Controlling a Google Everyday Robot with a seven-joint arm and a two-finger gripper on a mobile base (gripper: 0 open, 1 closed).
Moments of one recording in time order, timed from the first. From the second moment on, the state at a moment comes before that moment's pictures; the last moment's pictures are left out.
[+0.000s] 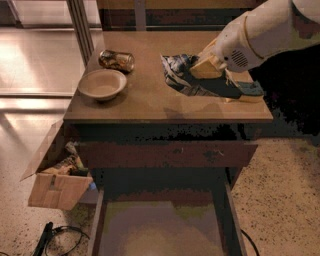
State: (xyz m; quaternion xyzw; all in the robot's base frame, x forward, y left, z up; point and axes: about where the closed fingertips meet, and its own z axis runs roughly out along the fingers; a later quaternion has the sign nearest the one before) arm 0.572 -0.093 0.969 -0.52 0.75 0.09 0.40
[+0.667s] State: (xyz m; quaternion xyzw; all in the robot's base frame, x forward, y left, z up) arm 0.503 -0.081 0.951 -0.55 0.71 0.13 0.41
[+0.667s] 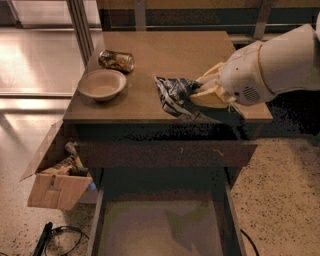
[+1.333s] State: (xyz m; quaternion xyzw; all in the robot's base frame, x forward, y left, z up) arm 0.431 -0.085 0.878 -0.54 0.70 0.17 0.44
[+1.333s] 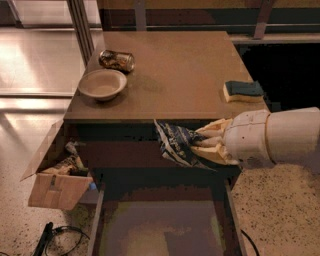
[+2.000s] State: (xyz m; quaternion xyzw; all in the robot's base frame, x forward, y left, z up) arm 0.477 -0.087 0.774 -0.51 0.73 0.15 0.44
